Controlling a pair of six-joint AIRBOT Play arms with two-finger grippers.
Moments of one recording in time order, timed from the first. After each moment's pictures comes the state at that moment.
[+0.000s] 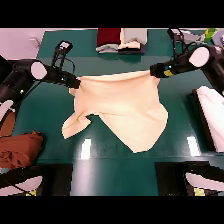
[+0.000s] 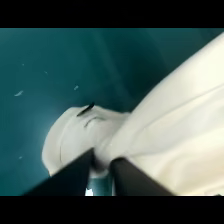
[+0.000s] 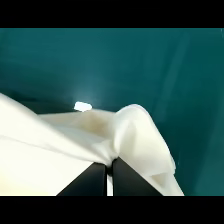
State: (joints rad) left arm -0.28 -1.29 1.25 1.43 -0.87 -1.36; right arm 0.23 -1.33 1.43 -1.41 1.03 1.65
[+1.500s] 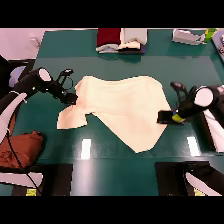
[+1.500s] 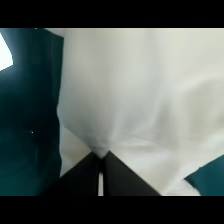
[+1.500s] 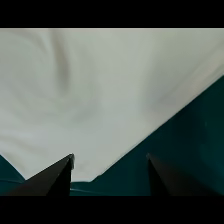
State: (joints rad) left arm -0.12 -1.52 1.22 1.23 -1.15 -1.26; right arm 0.22 -0.95 0.83 -1.38 1.38 1.88
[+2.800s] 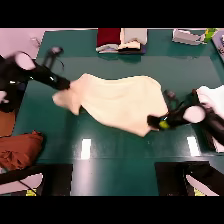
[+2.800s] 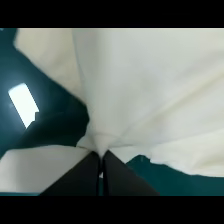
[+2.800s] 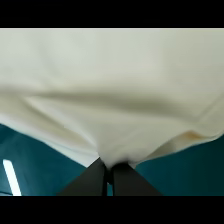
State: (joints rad) left arm -0.12 -1.29 1.36 1.27 -1.16 -1.27; right arm 0.36 -0.84 0.74 -1.30 1.11 2.06
